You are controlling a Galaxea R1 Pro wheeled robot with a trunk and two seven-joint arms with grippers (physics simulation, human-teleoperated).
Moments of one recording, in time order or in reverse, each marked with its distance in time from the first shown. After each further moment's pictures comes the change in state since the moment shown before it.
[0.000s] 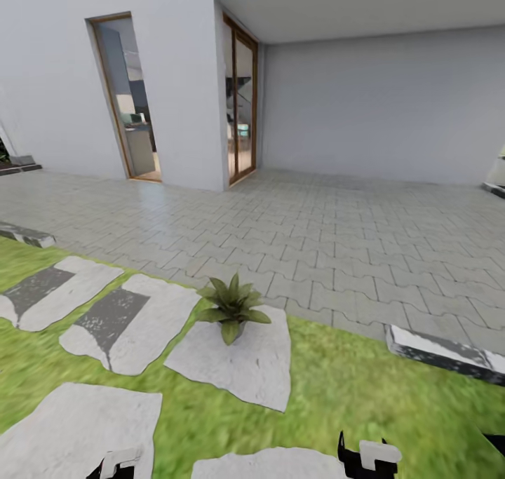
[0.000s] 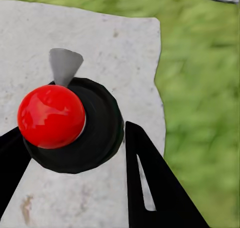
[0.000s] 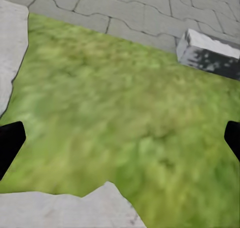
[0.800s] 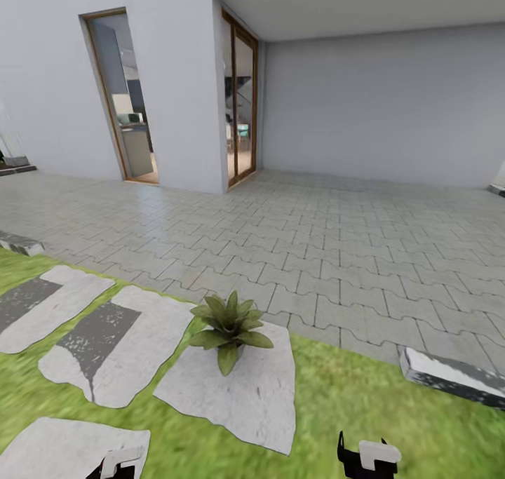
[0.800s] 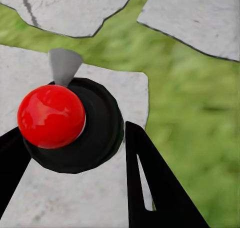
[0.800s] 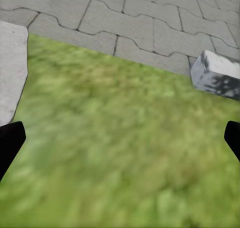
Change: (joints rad) left arm 0.000 -0.001 -0.001 -0.002 -0.001 -0.001 -0.001; right arm 0.000 0.001 0.000 0.000 0.000 0.001 0.000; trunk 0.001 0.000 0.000
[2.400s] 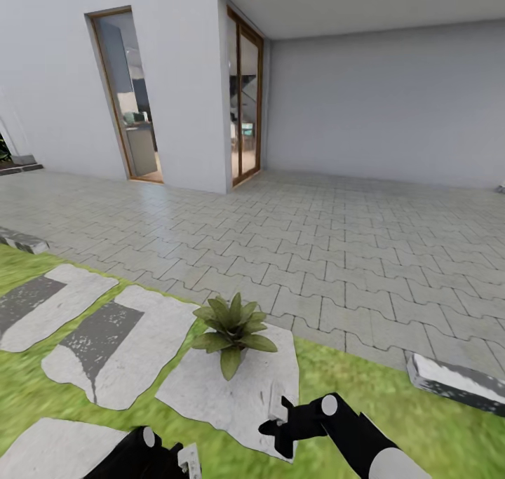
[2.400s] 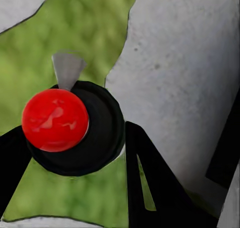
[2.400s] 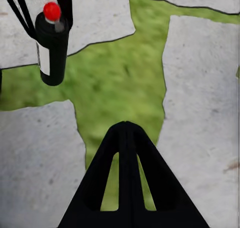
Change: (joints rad) left arm -0.056 -0.072 -0.225 -0.365 -0.787 0.403 -1.064; right arm -0.184 0.006 0.287 -0.396 0.406 0.473 1.327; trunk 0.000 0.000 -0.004
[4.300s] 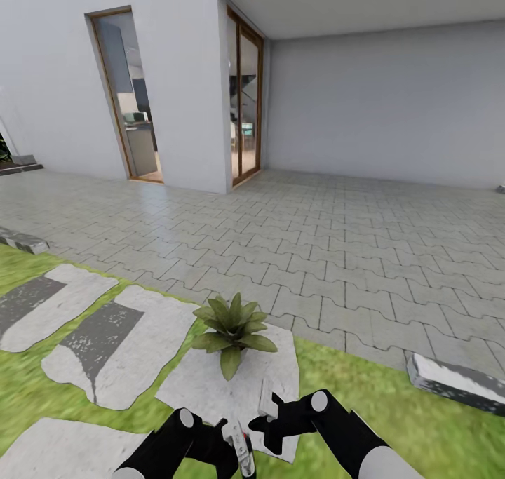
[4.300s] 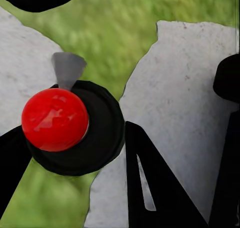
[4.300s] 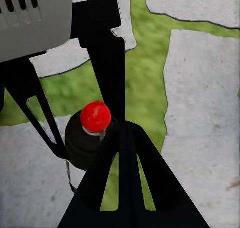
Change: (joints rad) left arm -0.043 -0.159 -0.001 -0.025 0.109 -0.032 0.003; right arm 0.000 0.040 0.003 -0.030 -0.002 0.040 0.000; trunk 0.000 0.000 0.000
